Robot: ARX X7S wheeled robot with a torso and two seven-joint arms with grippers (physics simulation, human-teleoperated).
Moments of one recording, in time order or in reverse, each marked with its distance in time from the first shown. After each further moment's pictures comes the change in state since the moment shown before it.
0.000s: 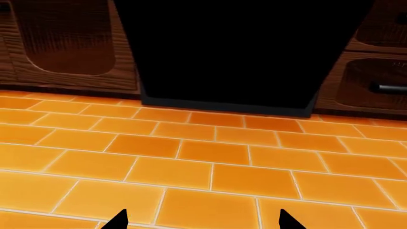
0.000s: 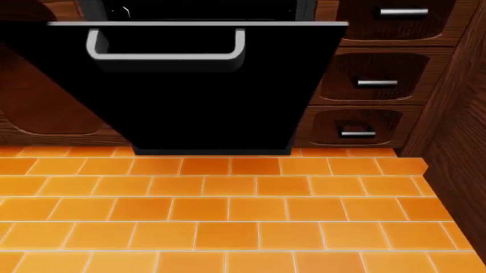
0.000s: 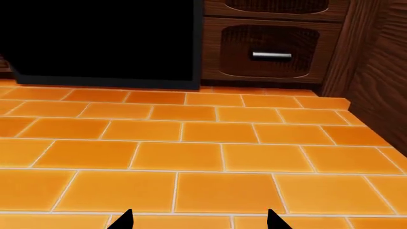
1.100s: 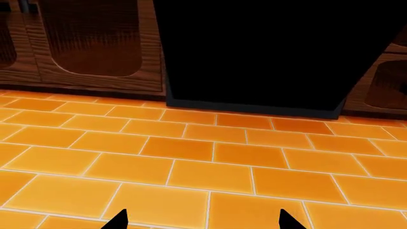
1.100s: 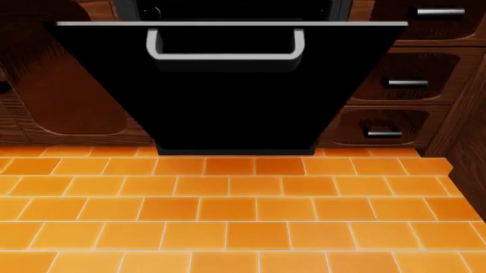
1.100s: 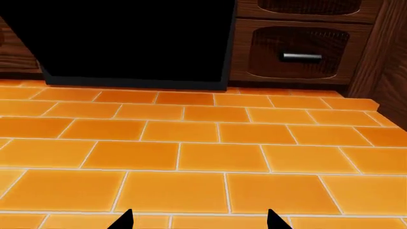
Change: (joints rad) left arm -0.007 -0.009 0.014 -0.003 -0.003 0.002 -0.015; right arm 0.004 0.006 -0.014 0.003 0.003 -0.003 0.009
